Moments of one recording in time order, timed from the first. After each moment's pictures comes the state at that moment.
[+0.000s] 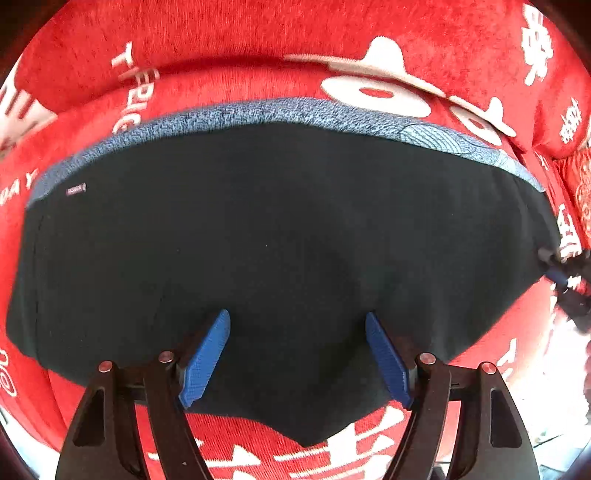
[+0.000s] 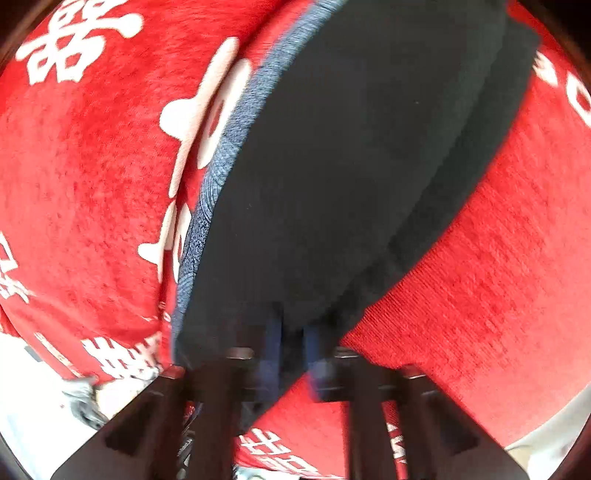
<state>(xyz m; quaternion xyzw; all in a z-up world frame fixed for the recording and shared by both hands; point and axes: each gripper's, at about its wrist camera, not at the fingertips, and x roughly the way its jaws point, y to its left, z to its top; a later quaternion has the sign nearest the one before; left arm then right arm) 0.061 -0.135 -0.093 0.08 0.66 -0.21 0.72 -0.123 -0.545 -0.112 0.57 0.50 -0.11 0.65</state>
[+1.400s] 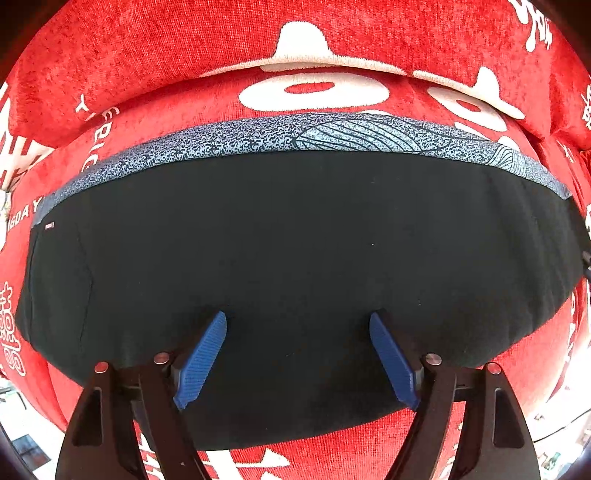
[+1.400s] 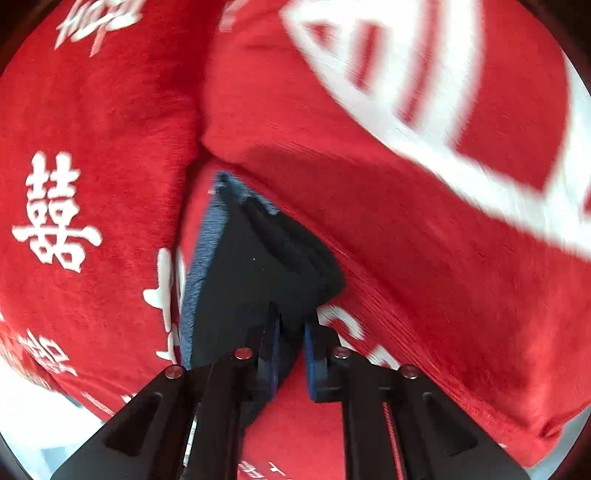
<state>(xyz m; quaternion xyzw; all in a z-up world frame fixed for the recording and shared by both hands) 0.041 -0.245 -0.089 0.12 0.66 -0.14 0.72 -0.186 -0.753 -0.143 0.62 0.43 -0.13 0.65</state>
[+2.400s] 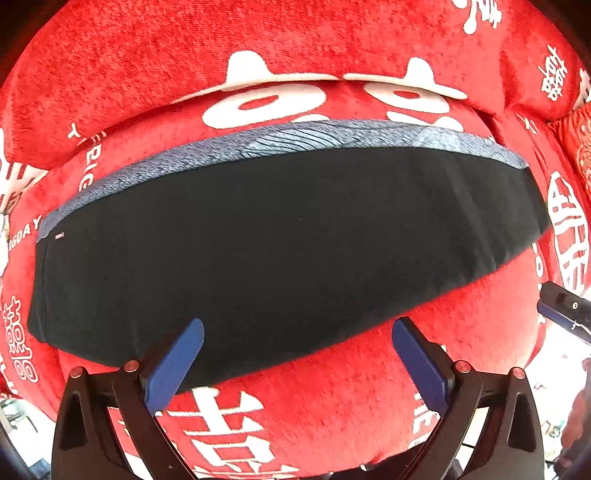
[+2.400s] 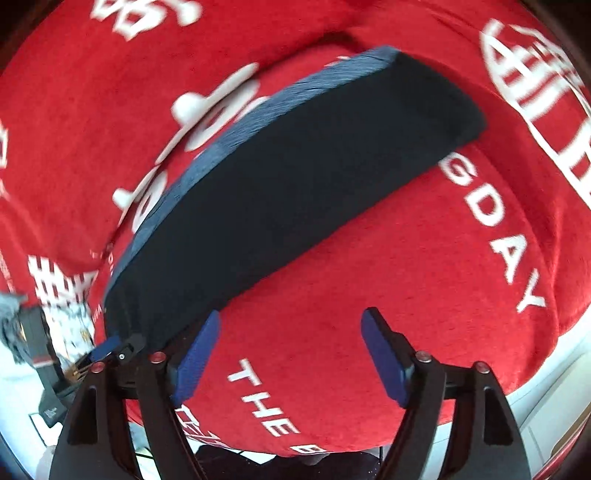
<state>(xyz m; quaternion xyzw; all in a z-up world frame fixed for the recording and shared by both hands) 0.017 -0.270 -0.044 0.14 0.67 -0.19 0.70 -0.170 -0.560 -0.058 0.39 0.57 -0.10 0.71</state>
